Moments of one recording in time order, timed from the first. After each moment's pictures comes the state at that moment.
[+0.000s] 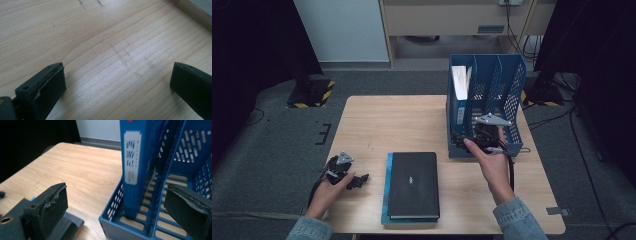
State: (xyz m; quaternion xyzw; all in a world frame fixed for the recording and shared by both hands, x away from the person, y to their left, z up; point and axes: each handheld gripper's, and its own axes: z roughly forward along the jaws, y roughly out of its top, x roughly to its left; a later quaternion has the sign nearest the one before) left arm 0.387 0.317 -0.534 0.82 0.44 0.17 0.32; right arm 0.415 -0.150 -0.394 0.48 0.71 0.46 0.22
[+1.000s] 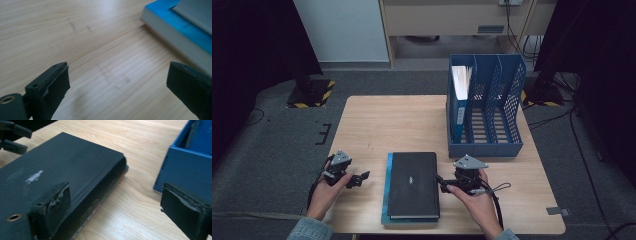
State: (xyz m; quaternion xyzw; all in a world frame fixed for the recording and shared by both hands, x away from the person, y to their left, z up) left arm 0.372 0.306 -0.502 0.81 0.42 0.17 0.37; right arm 0.342 -0.108 -0.477 0.41 0.77 0.45 0.17
